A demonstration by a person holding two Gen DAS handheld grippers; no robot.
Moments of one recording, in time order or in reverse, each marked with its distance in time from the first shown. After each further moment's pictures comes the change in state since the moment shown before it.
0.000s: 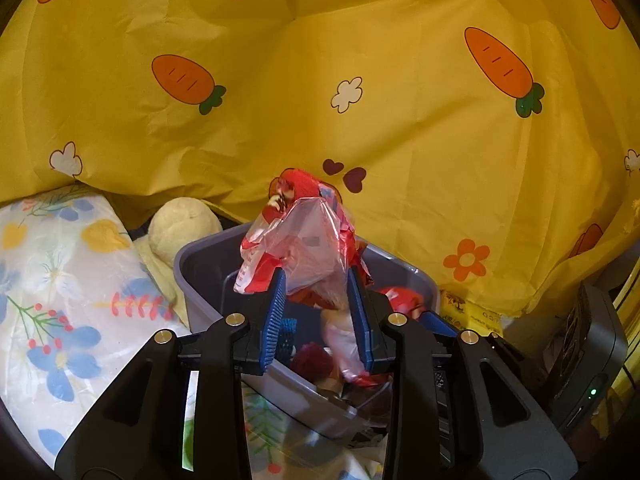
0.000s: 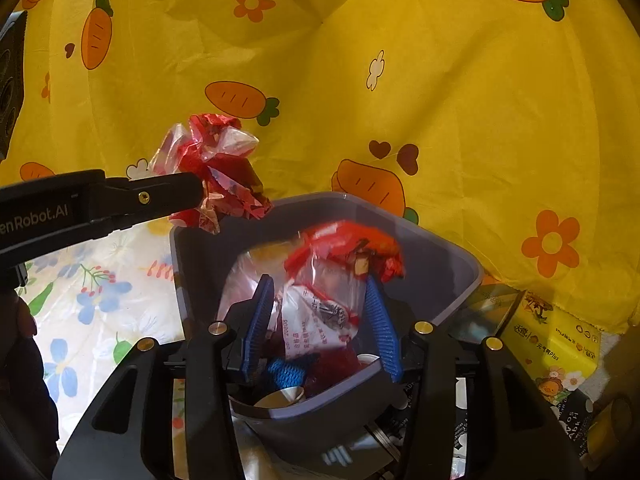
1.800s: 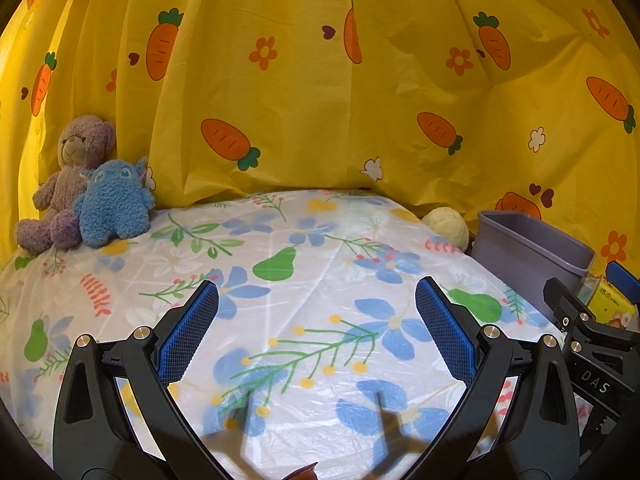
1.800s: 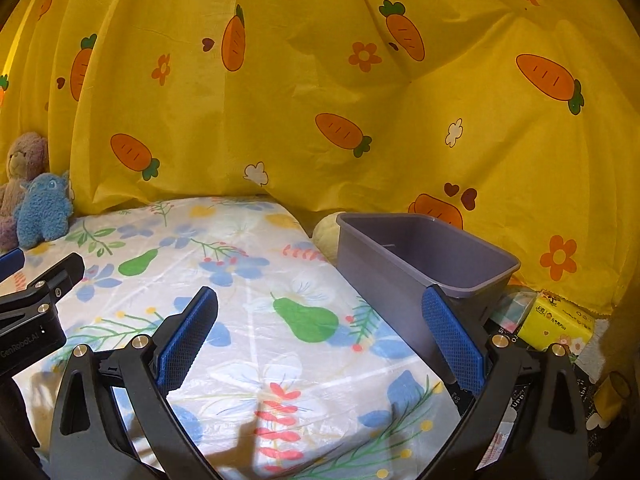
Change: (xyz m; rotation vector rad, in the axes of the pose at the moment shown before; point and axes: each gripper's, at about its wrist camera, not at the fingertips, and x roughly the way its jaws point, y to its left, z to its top) left arm -0.259 0.080 -0.139 -0.077 -0.229 0.764; right arm -0.129 0.144 -0.056 -0.142 -0.128 0.093
